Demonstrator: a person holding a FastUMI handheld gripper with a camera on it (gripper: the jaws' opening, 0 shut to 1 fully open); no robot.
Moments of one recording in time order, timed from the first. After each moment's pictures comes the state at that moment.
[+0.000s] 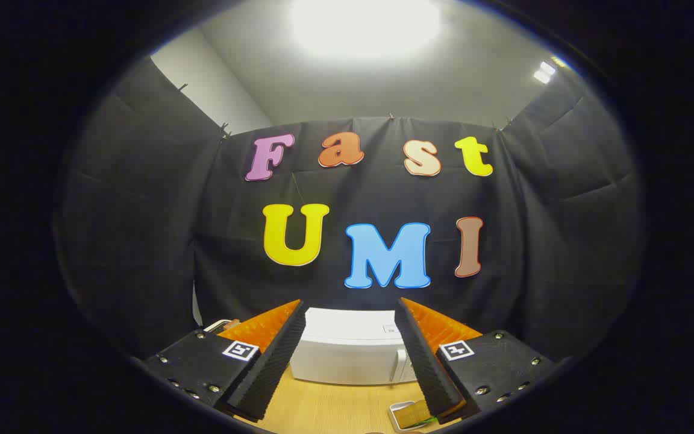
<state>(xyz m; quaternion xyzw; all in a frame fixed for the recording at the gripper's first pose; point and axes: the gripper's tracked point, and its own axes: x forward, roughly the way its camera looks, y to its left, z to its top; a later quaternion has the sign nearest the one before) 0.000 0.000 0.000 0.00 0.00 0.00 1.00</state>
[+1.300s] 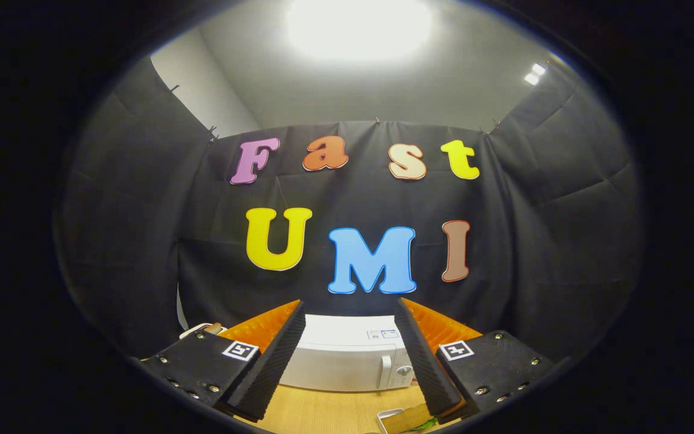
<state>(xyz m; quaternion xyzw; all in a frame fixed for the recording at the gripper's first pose) 0.021 -0.023 -0.020 0.00 -0.02 -0.02 1.00</state>
